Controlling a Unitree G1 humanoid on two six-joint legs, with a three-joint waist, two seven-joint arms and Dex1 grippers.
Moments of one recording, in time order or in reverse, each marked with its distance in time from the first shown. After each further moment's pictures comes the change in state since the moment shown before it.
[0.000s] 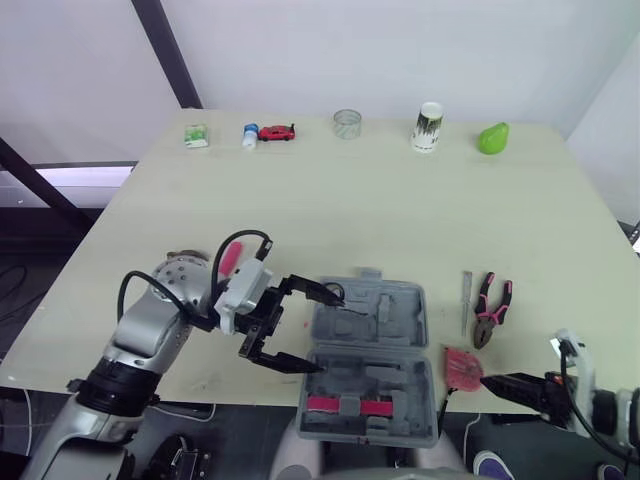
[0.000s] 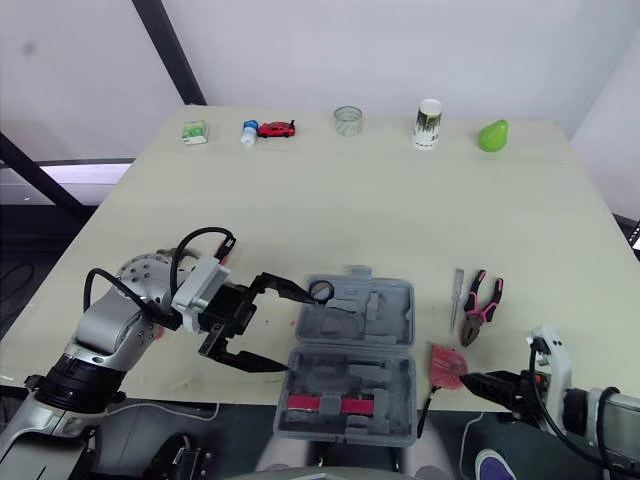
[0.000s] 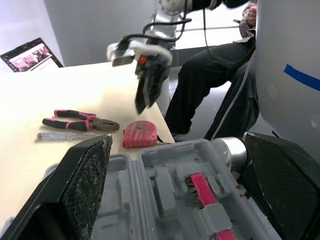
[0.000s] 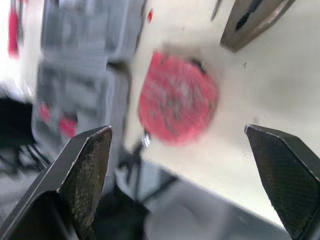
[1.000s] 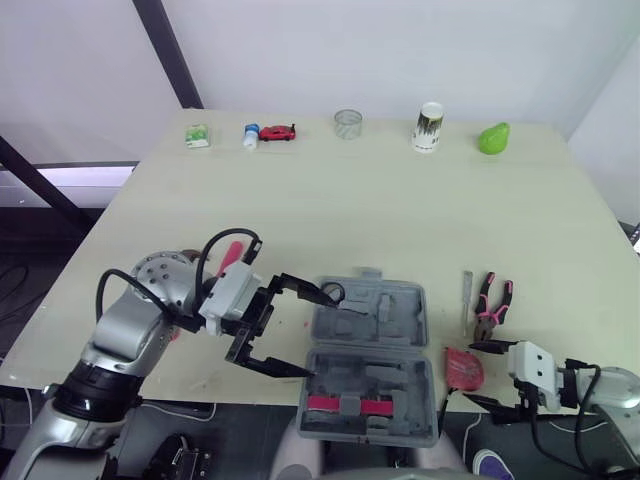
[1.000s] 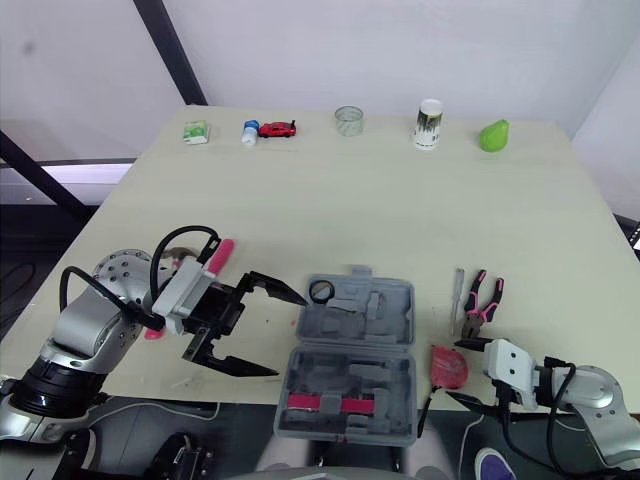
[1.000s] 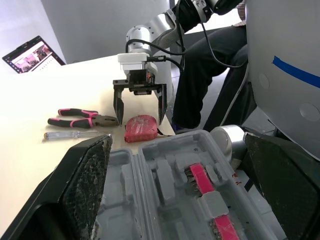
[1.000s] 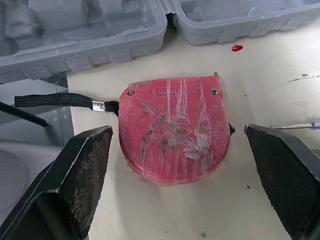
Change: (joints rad) left arm 0.011 0.050 0.030 -0.071 -0.005 -0.018 -0.001; right arm -0.263 0.181 0.300 0.409 -0.848 -1.092 0.428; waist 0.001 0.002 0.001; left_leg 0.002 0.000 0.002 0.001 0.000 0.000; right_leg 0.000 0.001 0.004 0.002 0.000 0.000
